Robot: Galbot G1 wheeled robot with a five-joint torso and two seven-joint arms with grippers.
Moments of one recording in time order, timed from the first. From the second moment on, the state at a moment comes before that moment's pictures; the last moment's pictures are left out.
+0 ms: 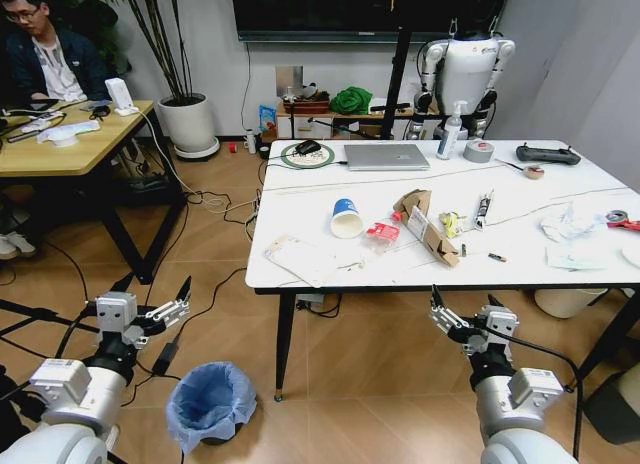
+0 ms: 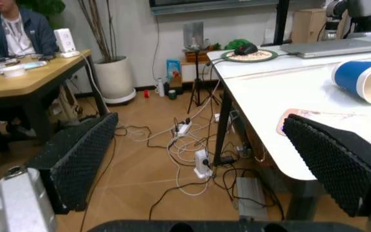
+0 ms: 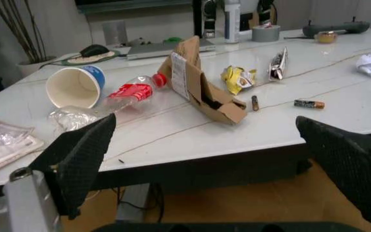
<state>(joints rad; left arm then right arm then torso) 1.68 -1.33 -0.89 -2.37 -0.30 0.28 0.15 -1.69 1.53 0.55 2.34 0.14 -0.23 0.11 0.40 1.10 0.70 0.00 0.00</state>
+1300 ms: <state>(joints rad) 1.70 -1.32 -0.91 -2.34 -0.26 0.26 0.13 -1.69 1.53 0.55 2.33 0.12 -0.20 0.09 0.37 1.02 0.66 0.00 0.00</state>
